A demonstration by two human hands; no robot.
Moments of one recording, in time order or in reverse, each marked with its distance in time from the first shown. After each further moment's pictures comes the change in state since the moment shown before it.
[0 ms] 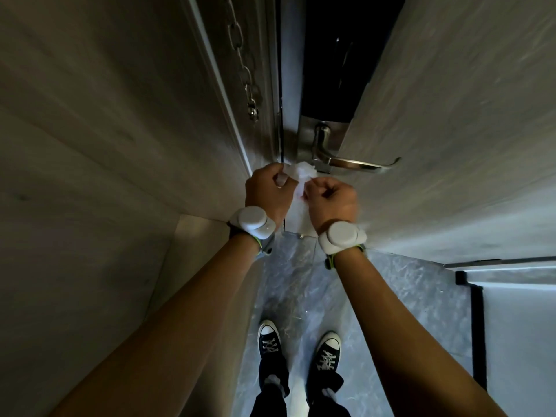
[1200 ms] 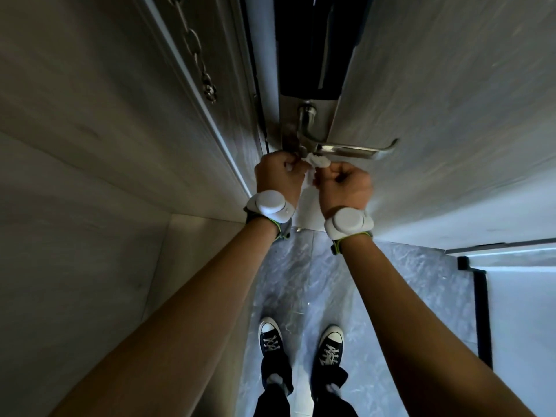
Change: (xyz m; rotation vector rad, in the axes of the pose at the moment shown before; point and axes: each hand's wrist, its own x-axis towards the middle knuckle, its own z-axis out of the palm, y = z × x) left_hand 0.022 -0.003 0.055 -0.078 -0.048 0.010; right_hand 0.039 0.028 -0.007 0.015 0.153 0.030
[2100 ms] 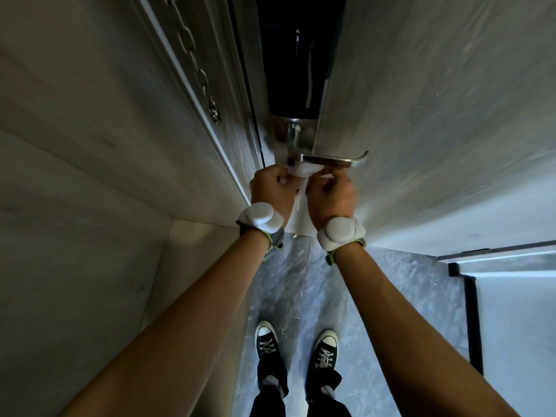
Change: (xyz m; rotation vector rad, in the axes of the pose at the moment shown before) left_hand -0.026 0.009 -0.010 -0.129 -0.023 -0.051; right_hand -0.026 -0.027 -0.028 -0.117 -0.050 -0.094
